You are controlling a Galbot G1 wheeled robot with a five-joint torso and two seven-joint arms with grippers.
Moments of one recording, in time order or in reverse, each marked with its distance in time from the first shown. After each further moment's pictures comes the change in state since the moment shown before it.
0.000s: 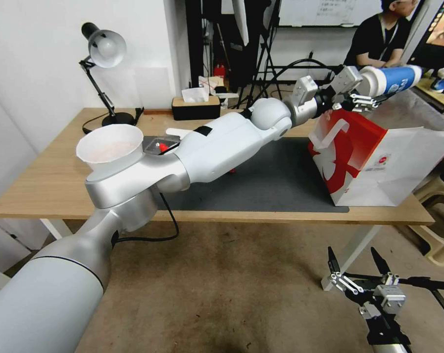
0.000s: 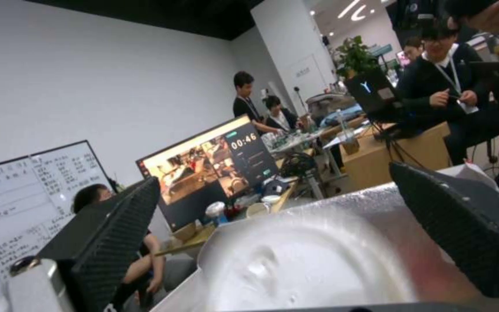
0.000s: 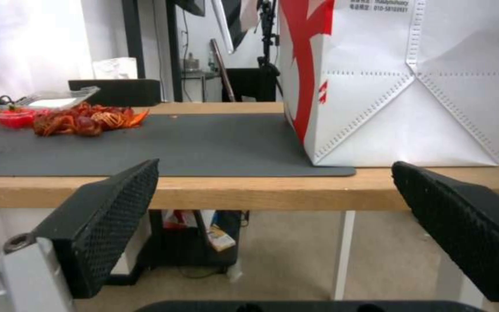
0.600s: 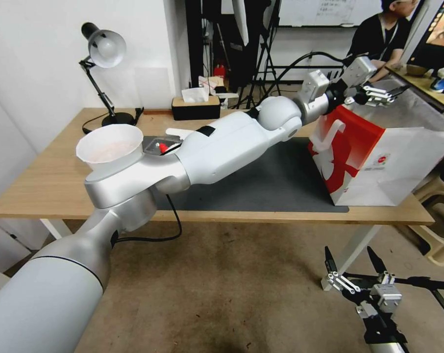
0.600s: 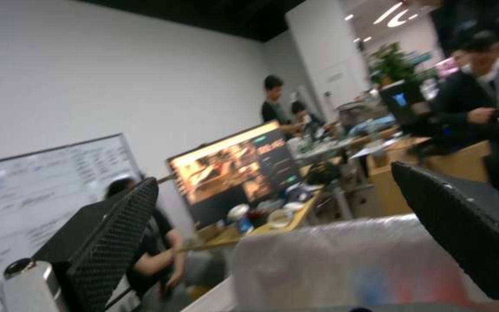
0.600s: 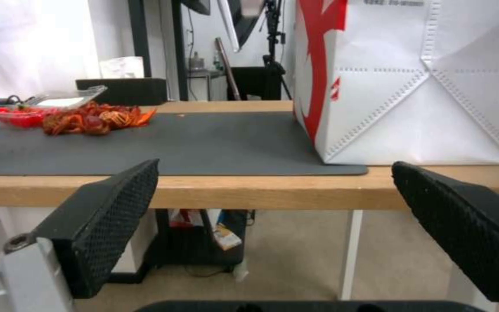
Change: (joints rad) left arm 0.013 0.063 -0.007 -0.154 -0.021 0.072 -0.186; right arm 0.011 -0.002 -0.019 0.000 -0.009 -0.014 -0.002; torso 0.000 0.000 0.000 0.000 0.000
